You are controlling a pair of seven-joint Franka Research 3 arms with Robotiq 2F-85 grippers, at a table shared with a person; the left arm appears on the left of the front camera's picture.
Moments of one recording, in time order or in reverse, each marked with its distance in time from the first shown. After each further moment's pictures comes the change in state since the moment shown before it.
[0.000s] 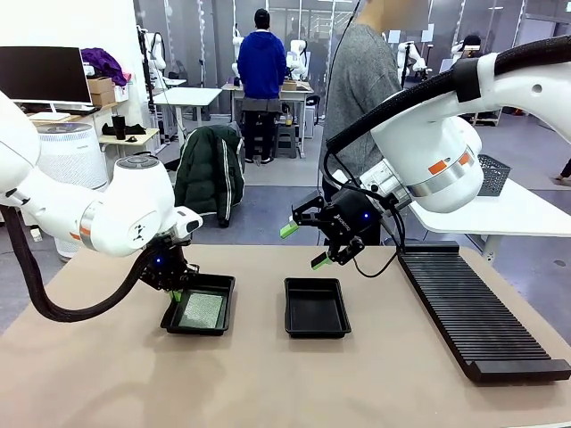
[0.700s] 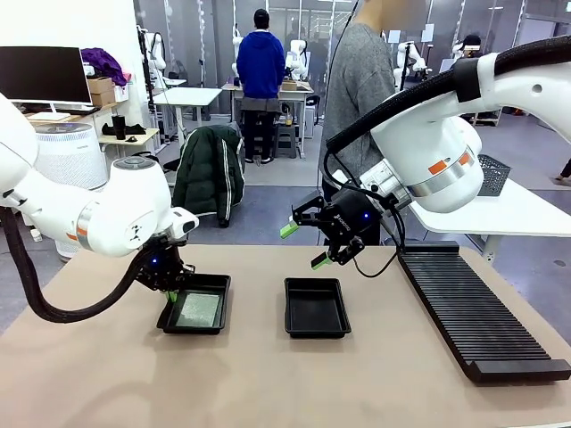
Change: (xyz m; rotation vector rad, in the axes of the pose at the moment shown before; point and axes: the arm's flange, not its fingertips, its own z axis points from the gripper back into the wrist) left arm 0.003 0.011 -0.003 0.007 0.004 0.014; right arm 0.000 0.000 0.000 0.000 0.000 0.000
